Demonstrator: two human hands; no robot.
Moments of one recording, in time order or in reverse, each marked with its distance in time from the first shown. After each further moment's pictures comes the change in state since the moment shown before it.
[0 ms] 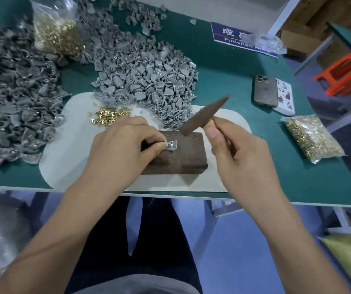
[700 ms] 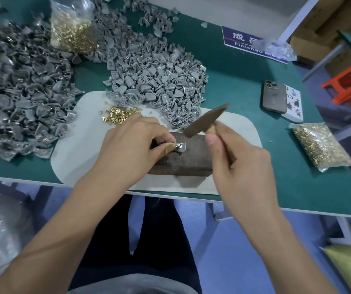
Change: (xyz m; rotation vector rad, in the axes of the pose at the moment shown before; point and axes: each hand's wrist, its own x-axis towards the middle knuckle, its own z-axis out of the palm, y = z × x) left_hand 0.004 0.000 -0.006 -0.019 -0.057 -0.034; right_hand -0.008 -0.016 0.017 -0.132 0.113 0.022
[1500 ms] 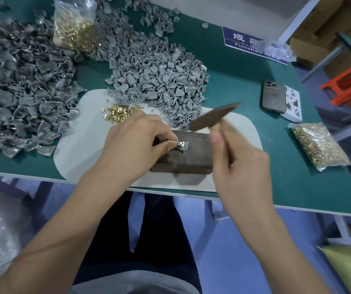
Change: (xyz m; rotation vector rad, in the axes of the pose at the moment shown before) left_hand 0.001 0.000 0.000 0.005 -0.007 -0.002; right_hand -0.003 -0.001 0.002 0.003 -0.004 0.033
